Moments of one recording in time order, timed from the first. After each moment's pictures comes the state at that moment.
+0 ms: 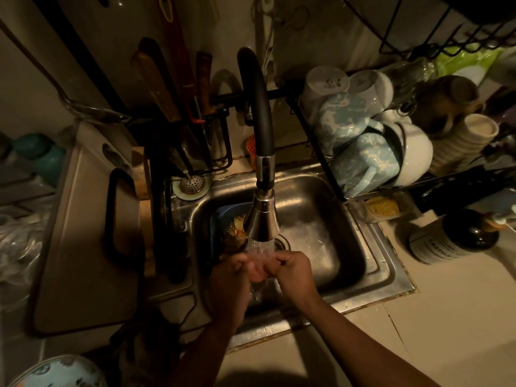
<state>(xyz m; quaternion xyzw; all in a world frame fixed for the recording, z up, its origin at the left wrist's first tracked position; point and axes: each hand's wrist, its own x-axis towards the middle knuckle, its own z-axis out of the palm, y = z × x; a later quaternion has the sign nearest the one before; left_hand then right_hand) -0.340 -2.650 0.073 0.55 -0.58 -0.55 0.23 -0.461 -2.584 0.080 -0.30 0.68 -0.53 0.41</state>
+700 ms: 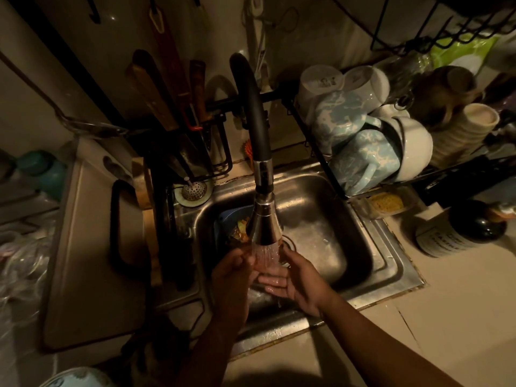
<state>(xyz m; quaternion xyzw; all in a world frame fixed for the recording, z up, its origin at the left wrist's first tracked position) -0.338 -2.654 0.079 0.47 -0.37 -0.70 0.38 -0.473 -2.580 0.074 -0.01 0.50 -0.52 0.69</state>
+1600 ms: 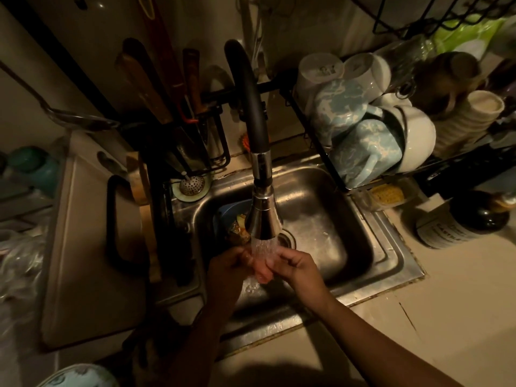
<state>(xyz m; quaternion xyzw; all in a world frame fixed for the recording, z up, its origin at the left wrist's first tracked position) -0.322 -2.677 0.064 0.47 -0.55 -0.65 0.24 -0.456 -2.574 0.081 -0.23 0.54 -0.63 0.51</state>
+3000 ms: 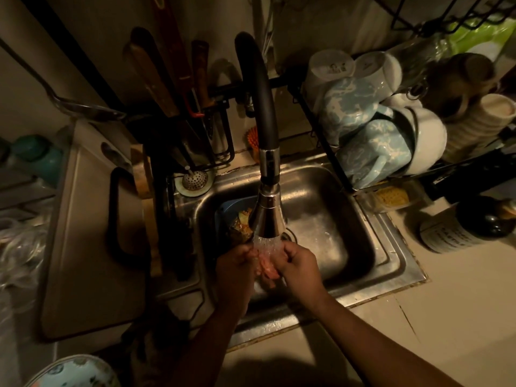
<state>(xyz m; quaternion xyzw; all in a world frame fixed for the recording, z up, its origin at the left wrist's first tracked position) -0.343 -2.659 0.067 0.57 -0.55 -0.56 0.26 -0.456 -2.581 0.082 -0.30 0.71 -0.51 0.37</state>
